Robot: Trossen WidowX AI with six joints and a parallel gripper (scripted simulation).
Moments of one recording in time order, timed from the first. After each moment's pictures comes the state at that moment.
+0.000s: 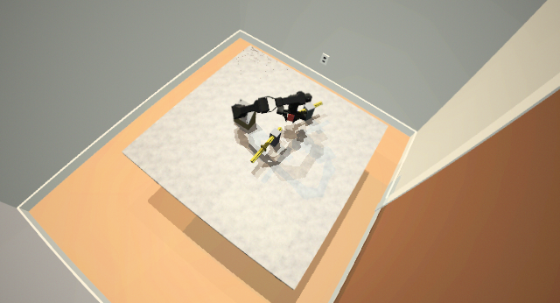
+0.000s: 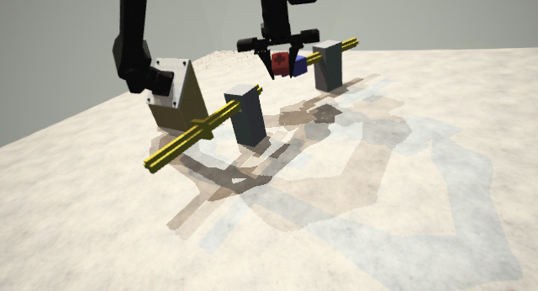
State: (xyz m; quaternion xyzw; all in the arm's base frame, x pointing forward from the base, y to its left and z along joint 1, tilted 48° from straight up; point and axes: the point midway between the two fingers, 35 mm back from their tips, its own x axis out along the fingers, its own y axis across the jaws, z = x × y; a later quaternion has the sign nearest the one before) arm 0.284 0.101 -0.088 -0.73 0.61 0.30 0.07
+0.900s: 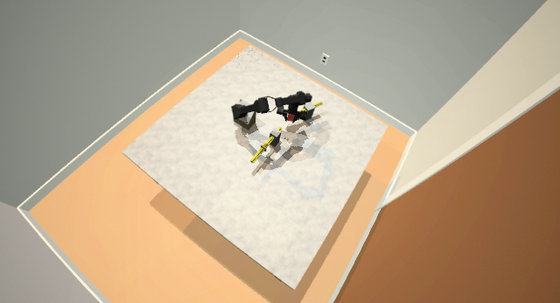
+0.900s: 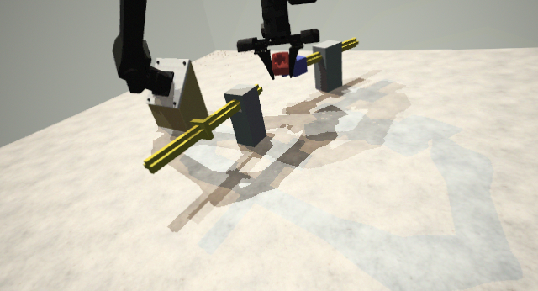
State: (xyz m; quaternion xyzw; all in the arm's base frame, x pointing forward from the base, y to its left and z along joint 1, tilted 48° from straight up) arm 0.284 0.101 -0.088 -0.73 0.61 0.30 0.07
